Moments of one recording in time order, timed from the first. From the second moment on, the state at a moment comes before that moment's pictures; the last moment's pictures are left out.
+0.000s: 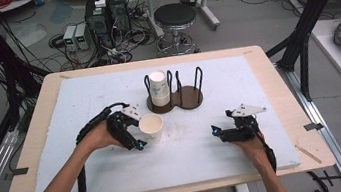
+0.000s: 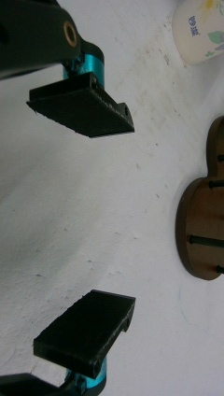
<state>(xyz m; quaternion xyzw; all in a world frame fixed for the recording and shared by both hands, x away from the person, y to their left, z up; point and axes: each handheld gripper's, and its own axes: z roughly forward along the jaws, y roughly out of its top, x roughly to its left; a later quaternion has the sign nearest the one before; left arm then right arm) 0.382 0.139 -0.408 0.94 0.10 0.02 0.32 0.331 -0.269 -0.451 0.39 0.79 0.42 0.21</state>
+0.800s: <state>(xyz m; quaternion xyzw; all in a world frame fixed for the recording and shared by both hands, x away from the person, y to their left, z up) 0.307 0.232 -0.443 0.77 0.28 0.20 0.54 0.331 -0.269 -0.451 0.38 0.79 0.43 0.20</state>
